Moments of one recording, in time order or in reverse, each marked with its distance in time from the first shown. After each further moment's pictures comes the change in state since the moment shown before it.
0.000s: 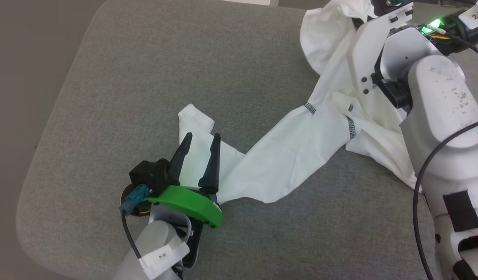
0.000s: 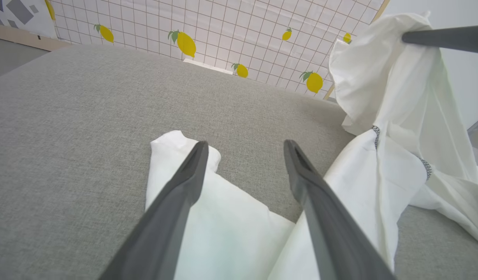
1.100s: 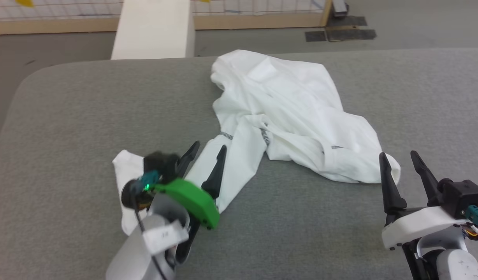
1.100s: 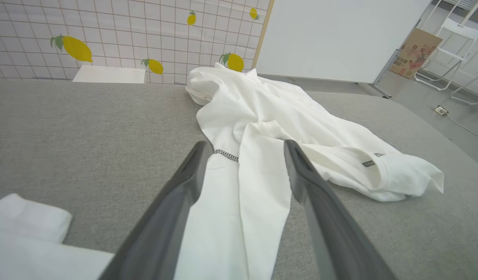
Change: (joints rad) left arm -0.031 0.053 -0.042 0.037 0.006 -0.039 0.166; right arm 0.911 0.066 -0.244 -0.566 0.146 0.000 -0.507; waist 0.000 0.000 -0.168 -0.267
